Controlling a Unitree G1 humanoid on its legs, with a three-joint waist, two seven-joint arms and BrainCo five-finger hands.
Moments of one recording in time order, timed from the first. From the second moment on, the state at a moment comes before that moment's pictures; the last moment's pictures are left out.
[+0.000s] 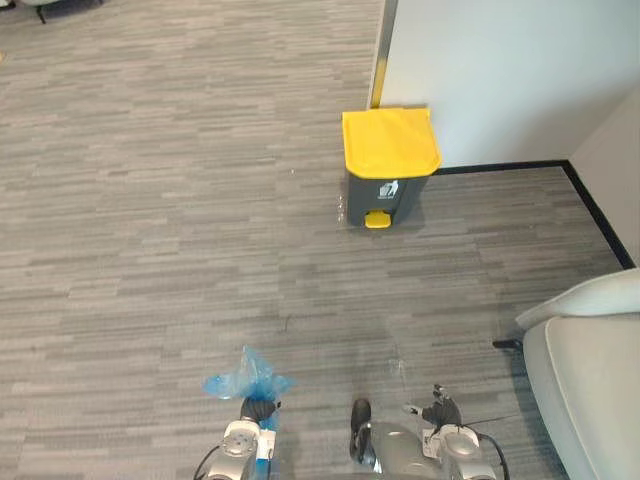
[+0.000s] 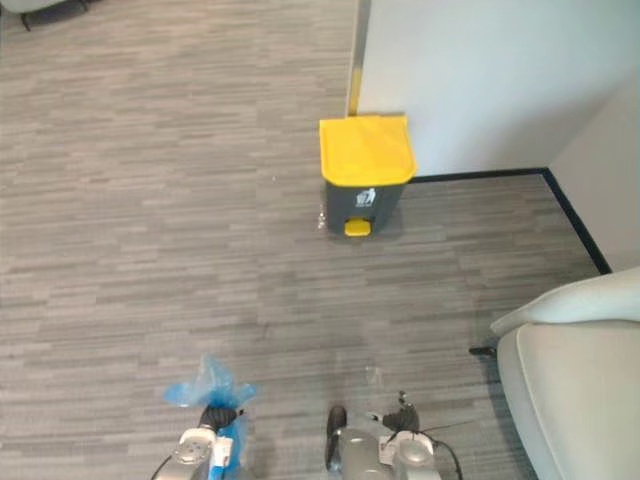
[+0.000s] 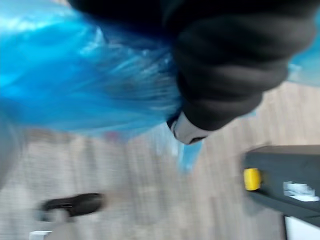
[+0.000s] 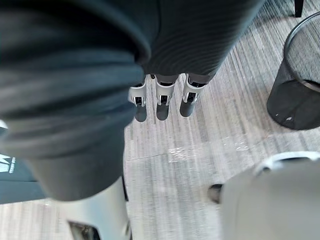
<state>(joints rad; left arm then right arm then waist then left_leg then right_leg) 0.03 0.03 -0.05 0.92 0.04 -0.17 0.10 0.02 -0.04 -0.11 0.95 -0.04 -0.11 -0.16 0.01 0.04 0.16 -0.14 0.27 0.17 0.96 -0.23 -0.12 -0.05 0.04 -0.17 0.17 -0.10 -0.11</state>
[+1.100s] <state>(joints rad) 0.00 0.03 -0.07 0.97 0.04 -0.18 0.08 0.04 -0.04 -0.18 0.99 -0.04 -0.11 -0.16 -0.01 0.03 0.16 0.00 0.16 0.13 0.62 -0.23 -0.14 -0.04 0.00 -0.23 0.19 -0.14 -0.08</state>
